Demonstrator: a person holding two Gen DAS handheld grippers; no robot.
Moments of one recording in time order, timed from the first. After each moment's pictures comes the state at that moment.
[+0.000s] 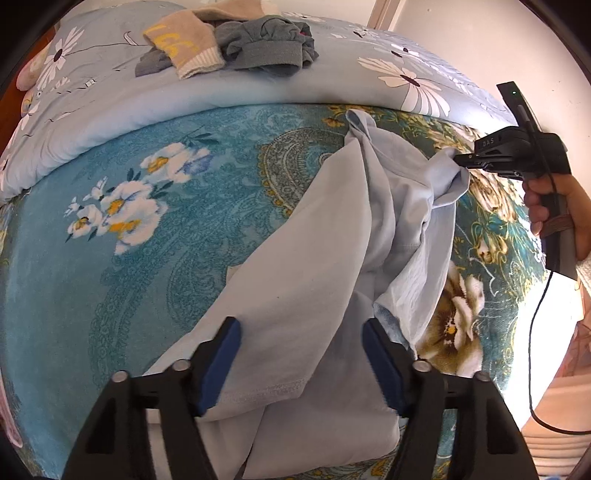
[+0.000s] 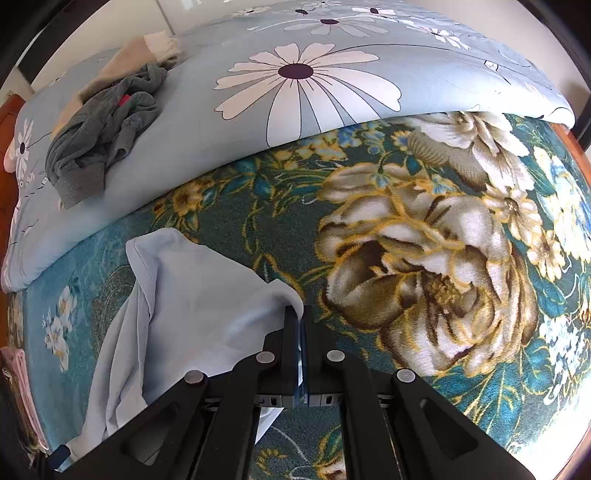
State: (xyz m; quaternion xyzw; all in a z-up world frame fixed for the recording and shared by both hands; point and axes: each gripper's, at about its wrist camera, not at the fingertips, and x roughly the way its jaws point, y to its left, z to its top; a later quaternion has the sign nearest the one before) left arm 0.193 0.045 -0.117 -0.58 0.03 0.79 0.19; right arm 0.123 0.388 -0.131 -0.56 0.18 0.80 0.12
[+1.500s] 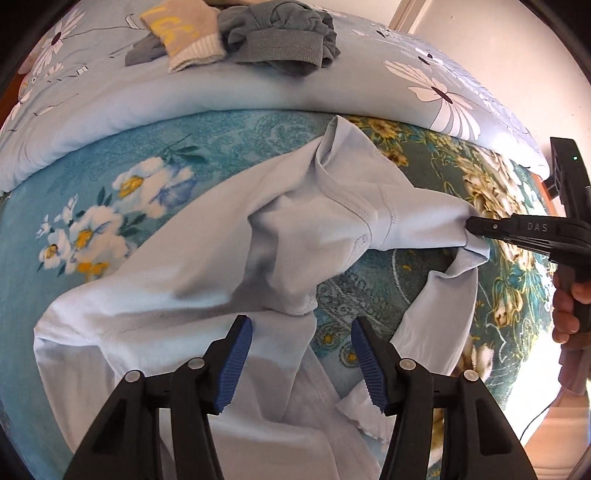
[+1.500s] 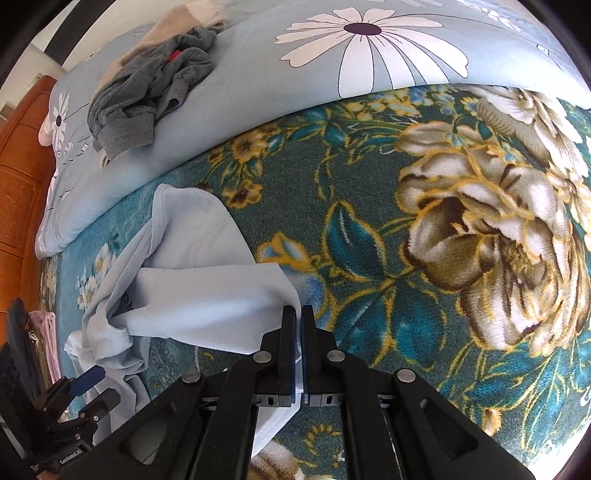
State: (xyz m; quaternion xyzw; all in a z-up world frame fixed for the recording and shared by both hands) left arm 0.123 0.080 -0.139 -0.59 0.01 0.79 0.17; right arm 0.127 0.349 -0.147 -0.59 0.21 0.78 0.02
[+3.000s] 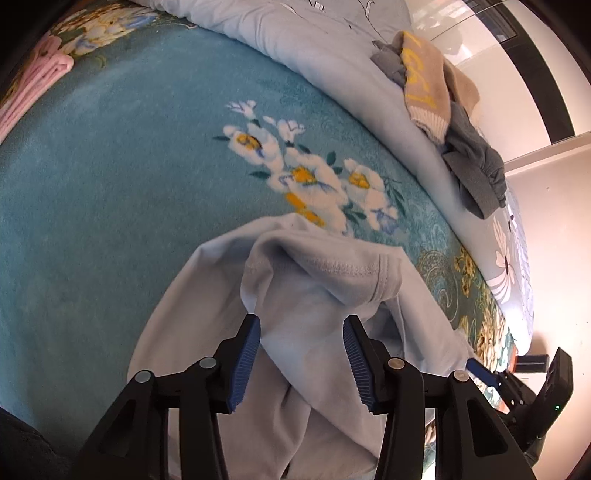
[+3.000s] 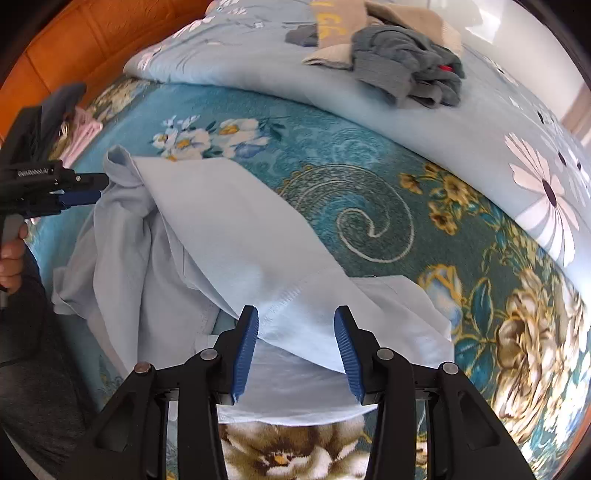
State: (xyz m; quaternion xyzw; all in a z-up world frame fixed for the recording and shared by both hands) left arm 0.157 -0.126 -0.147 -0.59 -0.30 0.75 0.00; right arm 0.163 0.168 -0.120 -0.57 -0.13 0.79 -0.18
